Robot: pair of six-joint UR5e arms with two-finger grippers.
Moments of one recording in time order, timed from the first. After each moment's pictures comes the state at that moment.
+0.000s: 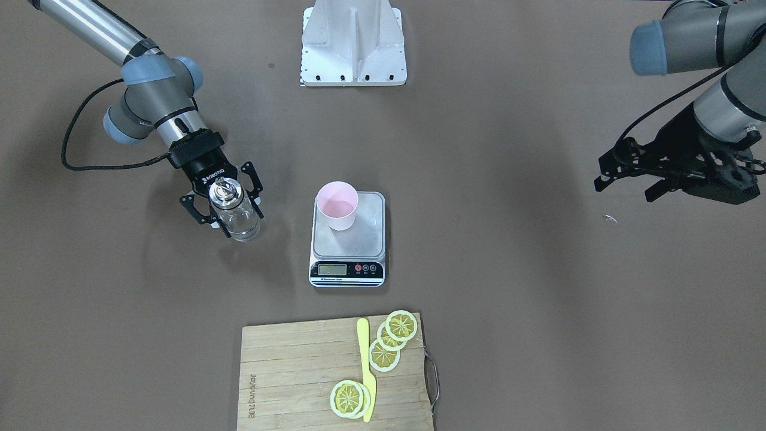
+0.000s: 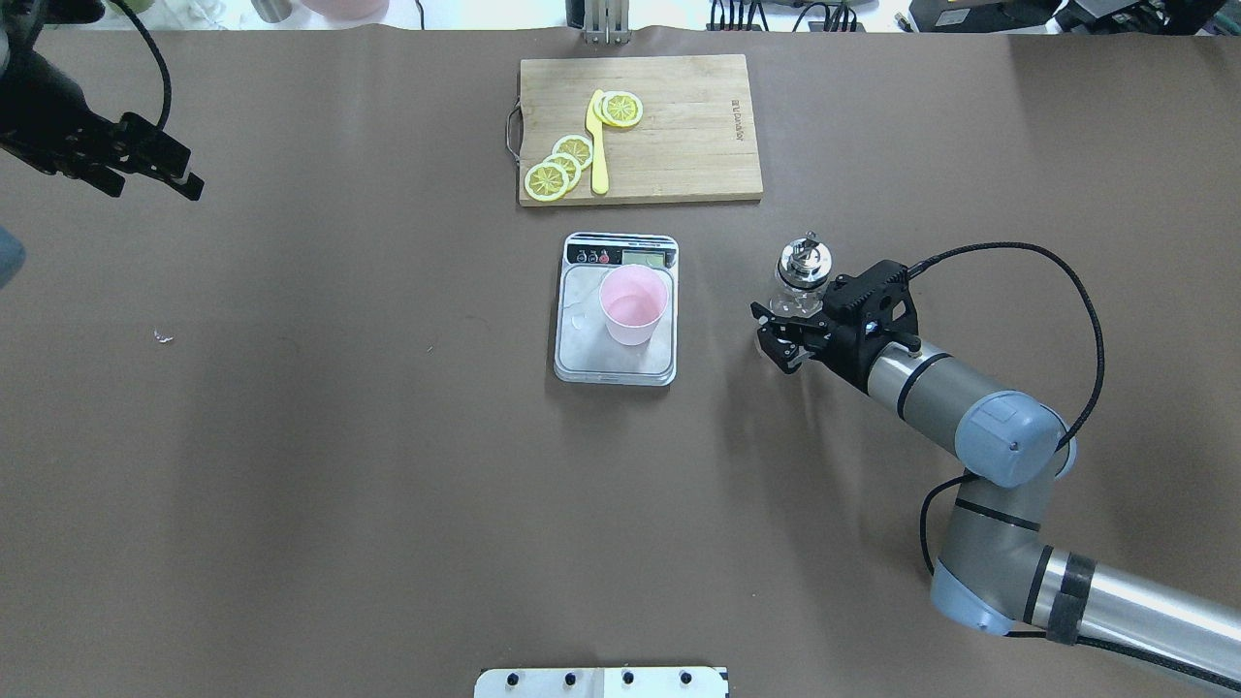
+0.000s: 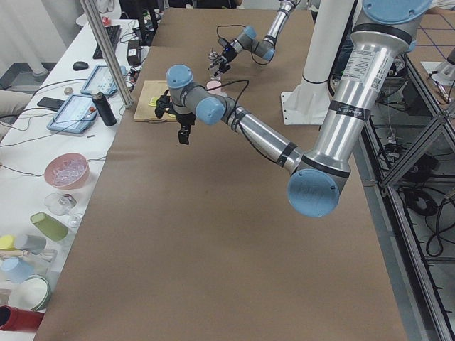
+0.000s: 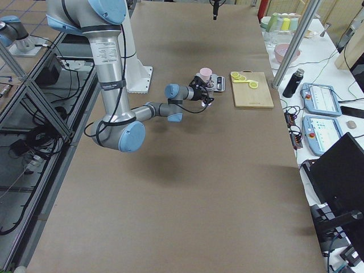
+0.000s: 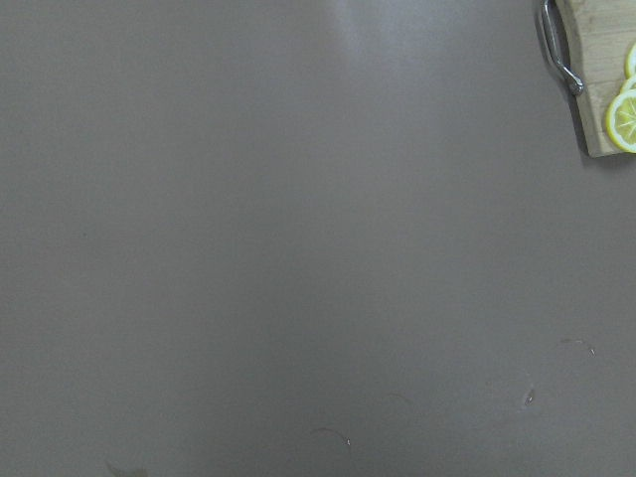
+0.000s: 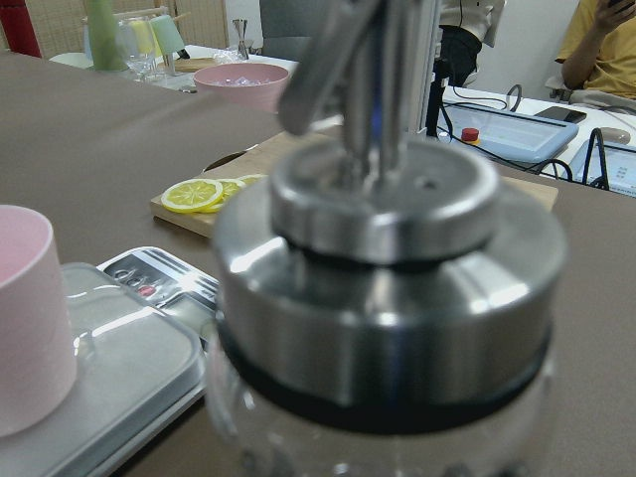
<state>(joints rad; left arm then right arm) -1.15 -1.89 -1.83 -1.62 -2.37 -0.58 0.47 -1.33 1.51 -0.24 1.24 0.63</state>
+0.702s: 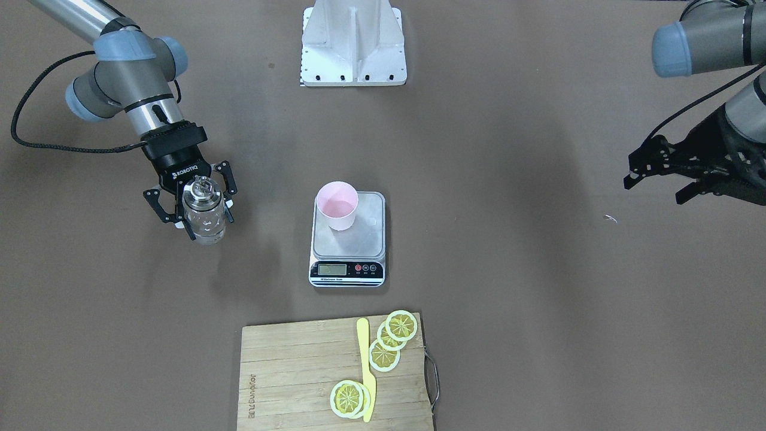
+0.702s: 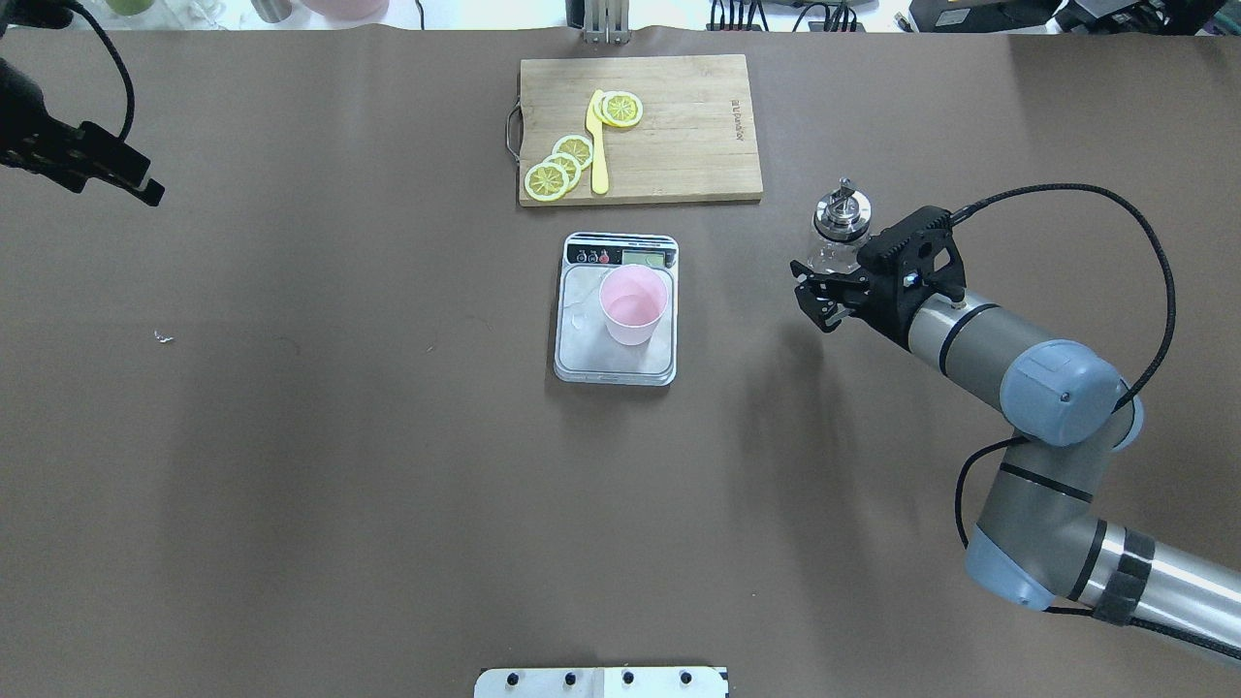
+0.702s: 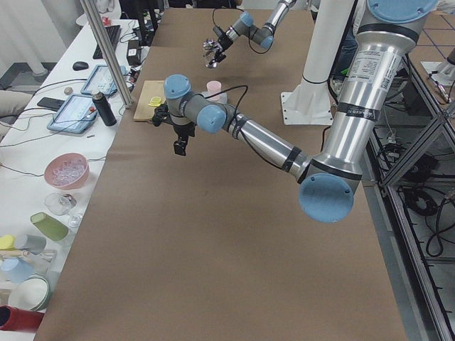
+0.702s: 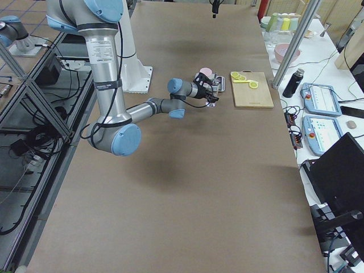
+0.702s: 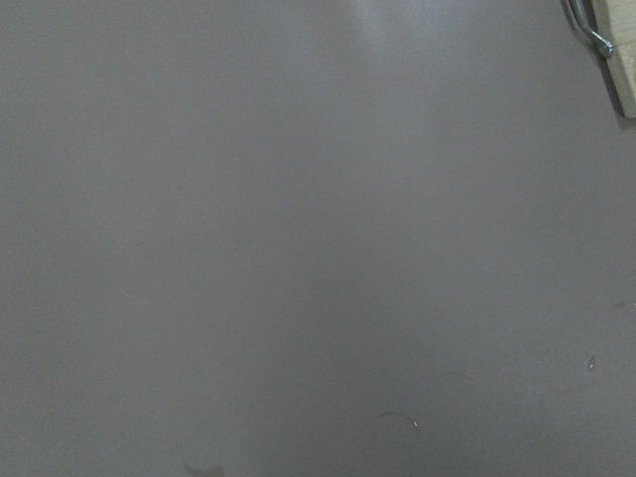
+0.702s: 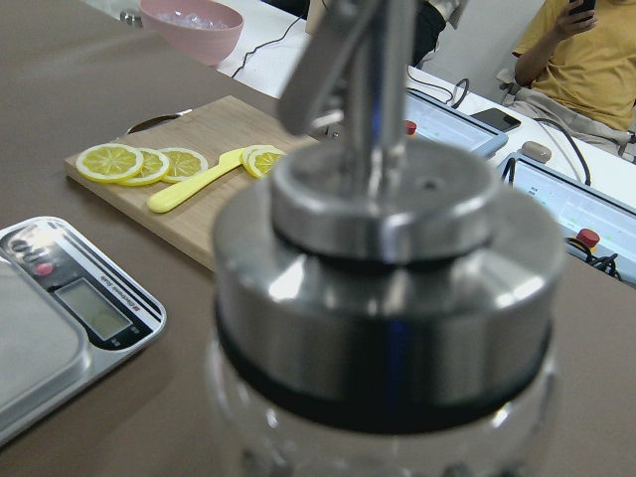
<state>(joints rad) -1.21 -1.82 -1.82 -1.59 -2.37 -0.32 0.56 -1.38 1.75 -0.65 1.28 0.48</state>
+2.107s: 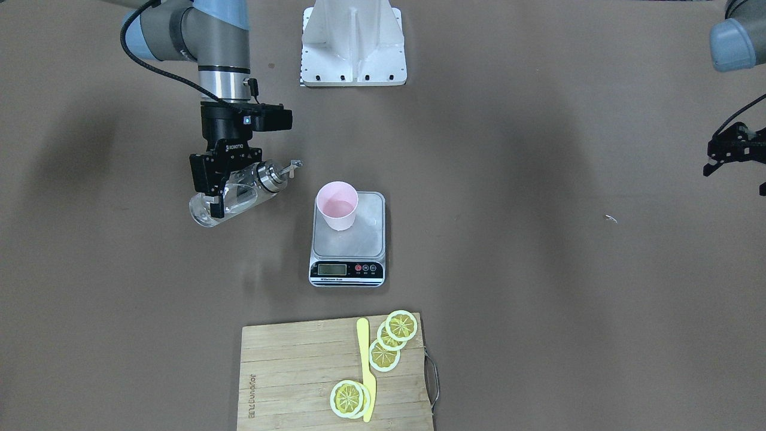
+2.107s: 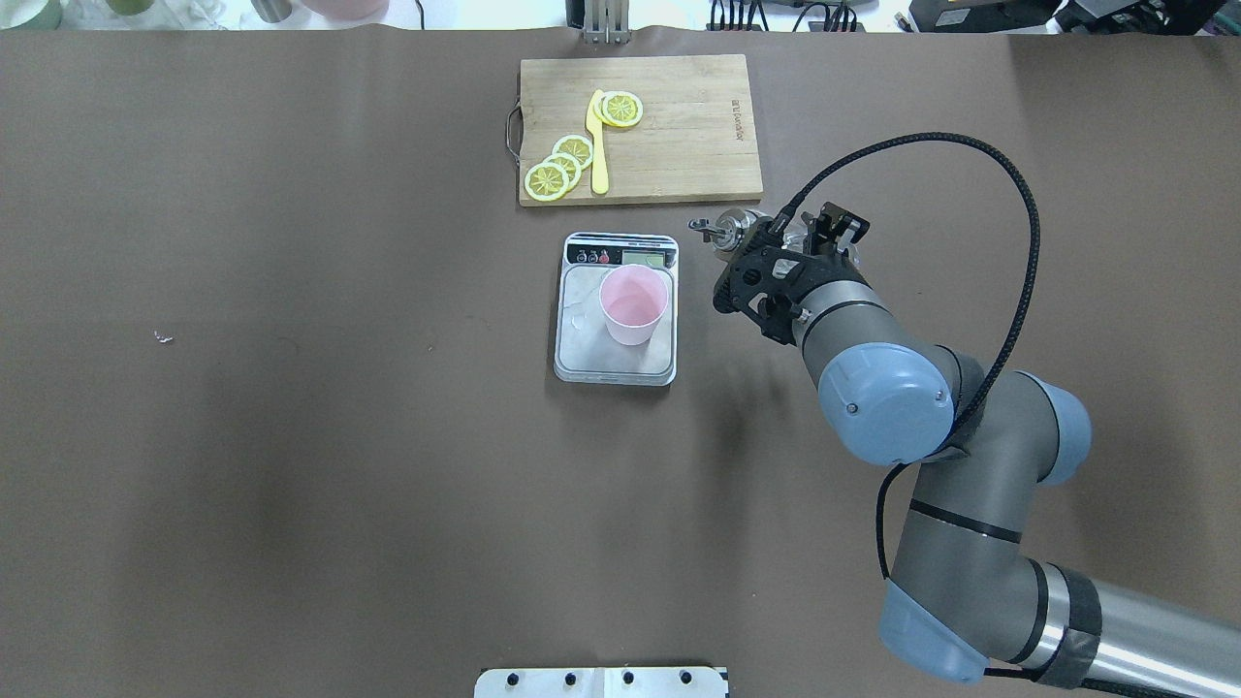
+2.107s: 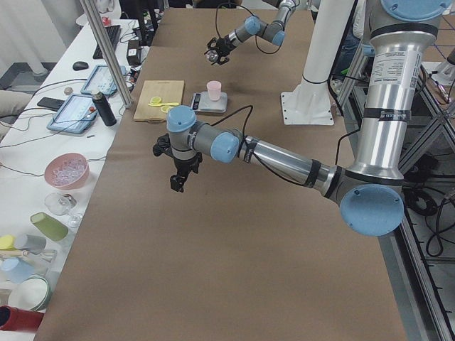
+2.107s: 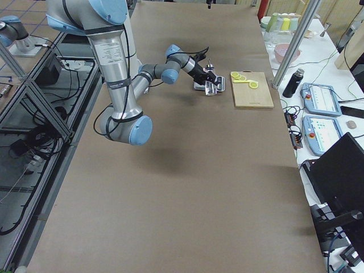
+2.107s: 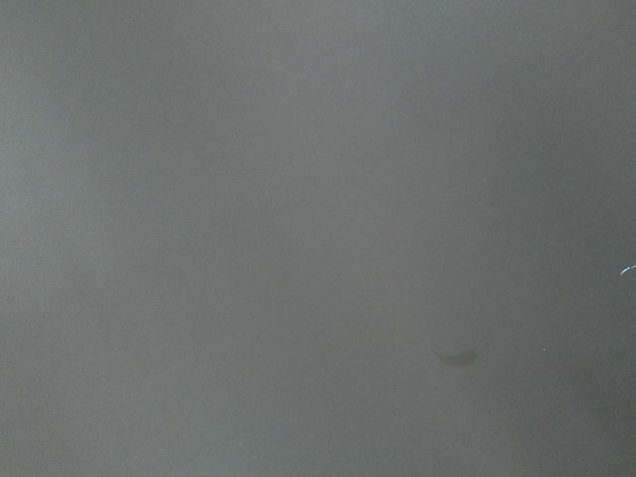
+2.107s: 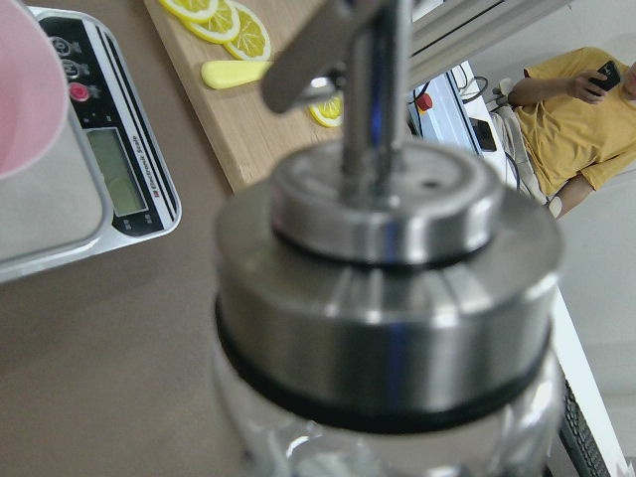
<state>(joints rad) -1.33 -1.66 -1.80 -1.60 -2.31 0.05 0.44 -1.19 1.92 -1.38 1.00 0.07</state>
